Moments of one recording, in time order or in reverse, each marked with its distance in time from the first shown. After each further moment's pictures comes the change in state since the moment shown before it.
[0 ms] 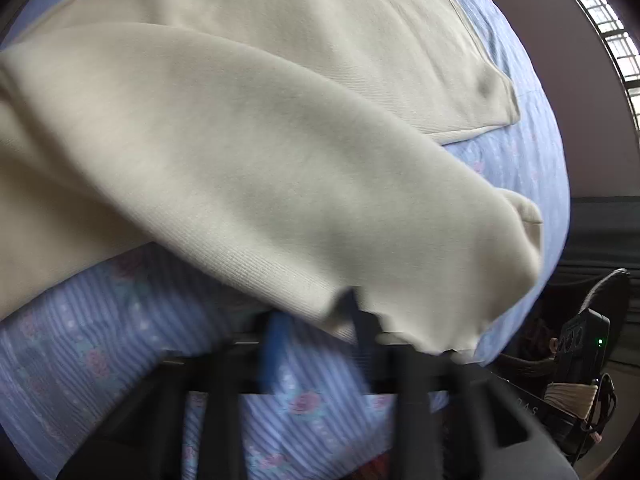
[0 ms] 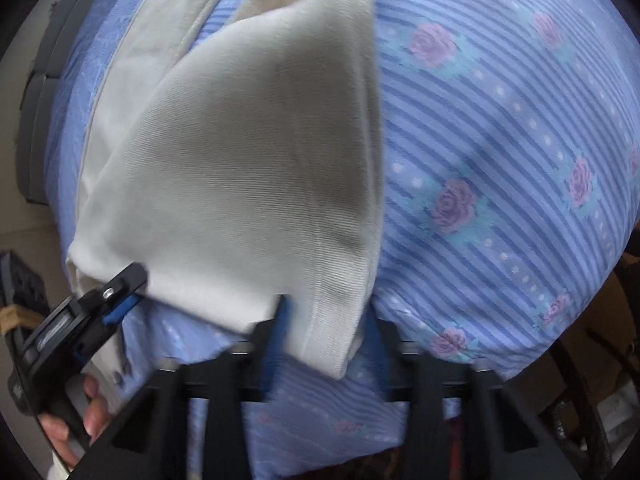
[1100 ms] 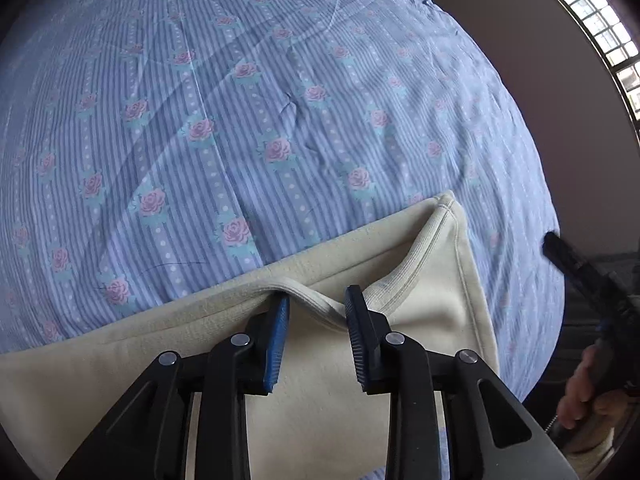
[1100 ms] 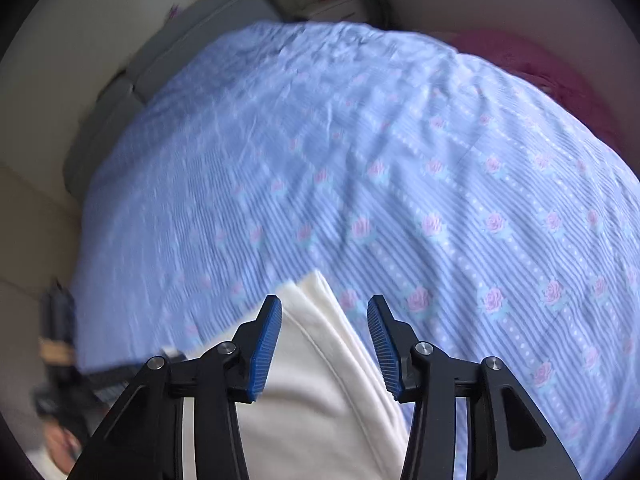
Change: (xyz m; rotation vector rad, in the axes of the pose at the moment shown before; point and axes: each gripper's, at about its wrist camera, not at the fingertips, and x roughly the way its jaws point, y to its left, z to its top) left arm -0.055 -0.041 0.281 0.040 -0.139 0.068; right arm -0.109 0.186 0.339 -0.425 -0.387 0.029
